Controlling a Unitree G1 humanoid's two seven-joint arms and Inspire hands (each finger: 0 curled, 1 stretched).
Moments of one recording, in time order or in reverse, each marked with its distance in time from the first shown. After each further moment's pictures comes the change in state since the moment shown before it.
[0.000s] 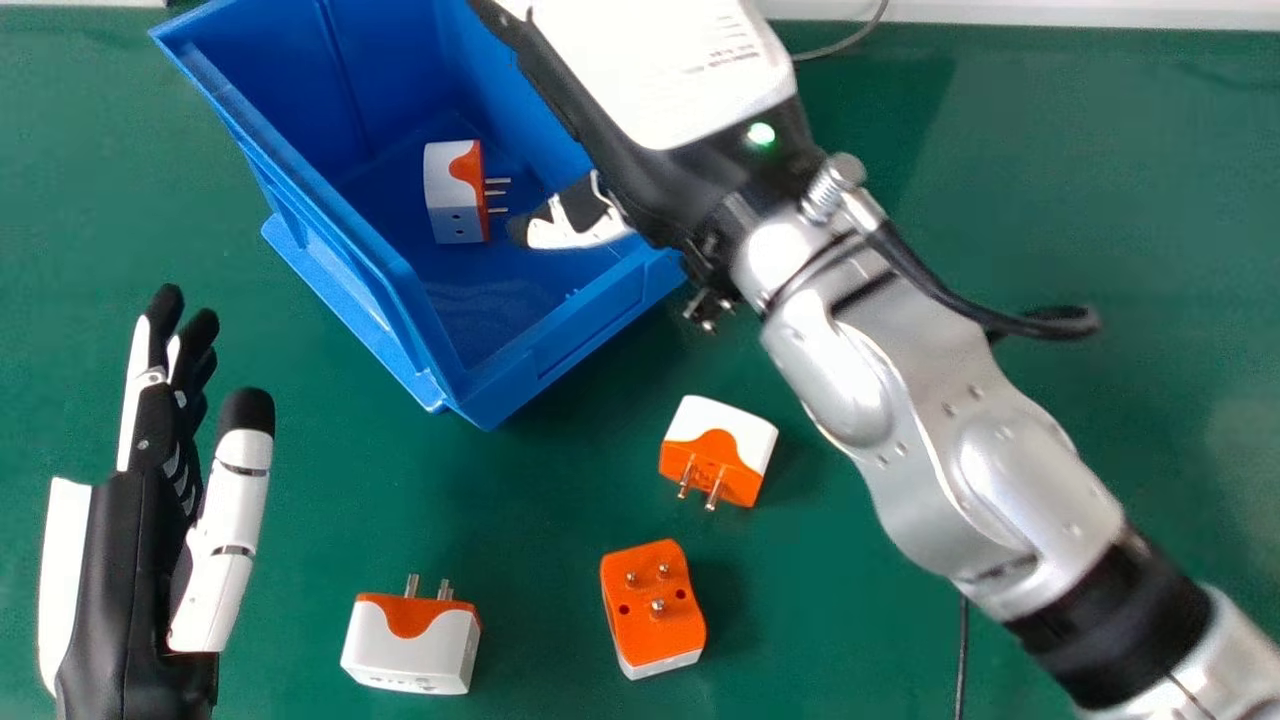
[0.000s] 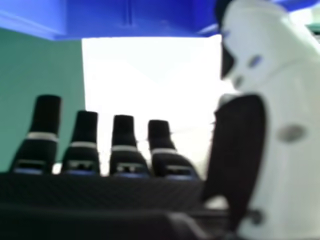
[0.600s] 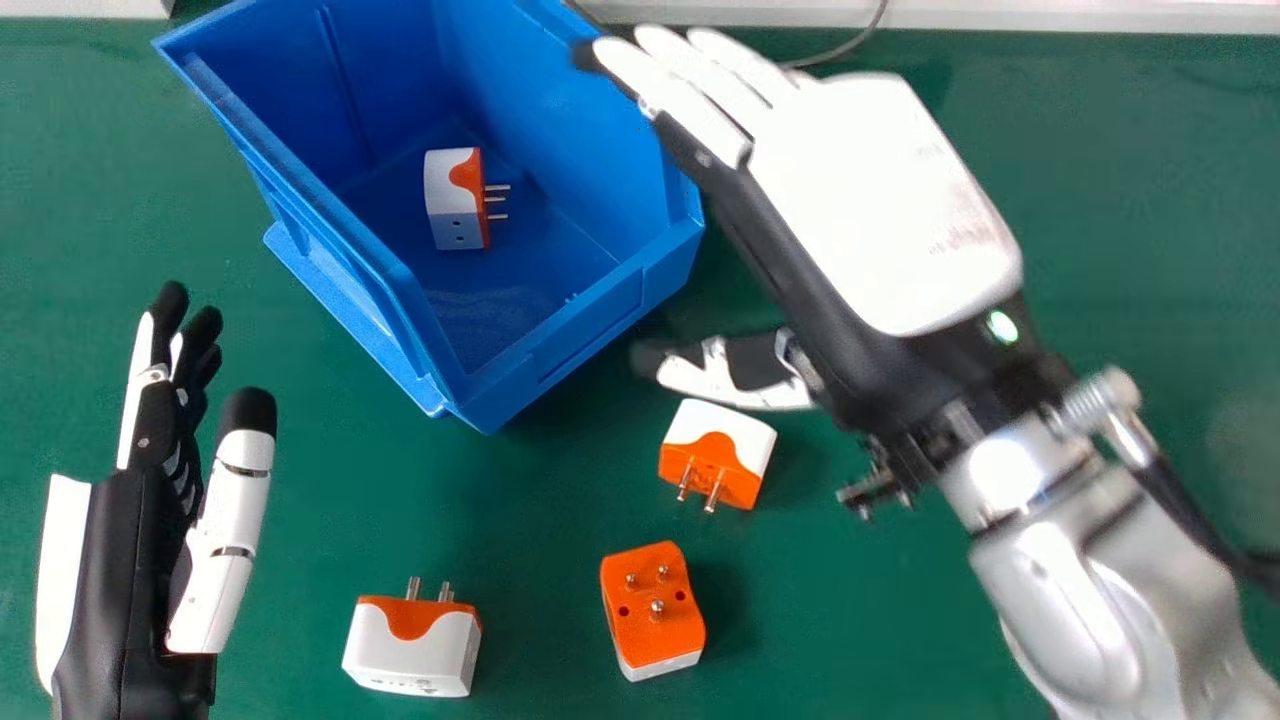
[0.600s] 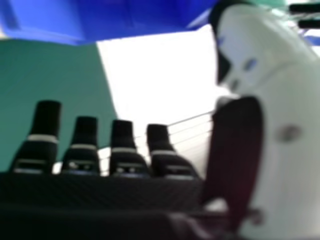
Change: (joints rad) left arm 0.004 0.012 0.003 -0.005 -0.005 -0.011 -0.019; right arm 0.592 -0.029 -0.204 -0.499 0.030 -0.042 0.083
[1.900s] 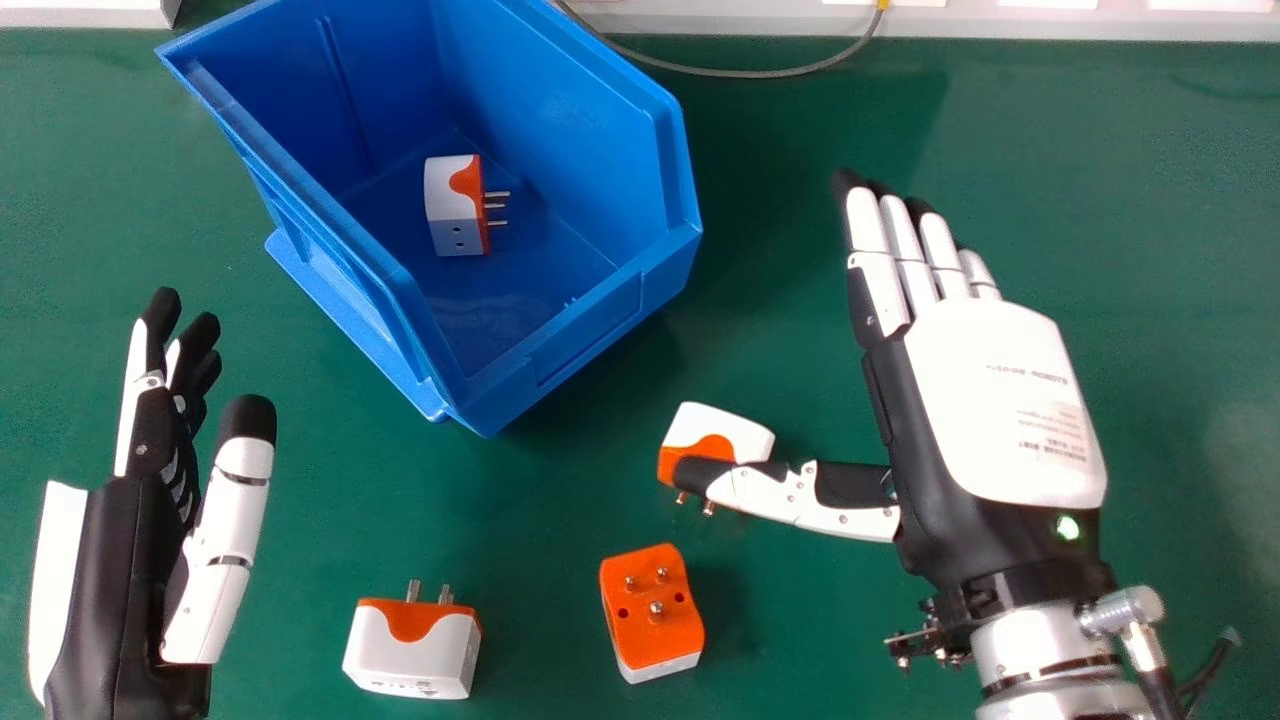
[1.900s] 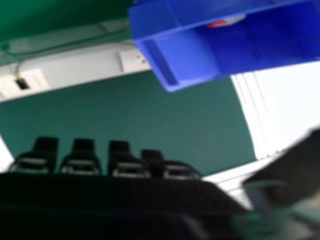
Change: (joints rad) left arm 0.038 0.005 -0.004 -0.041 0.002 0.028 0.002; right arm 0.295 0.194 -0.022 0.121 -0.202 0.088 -0.158
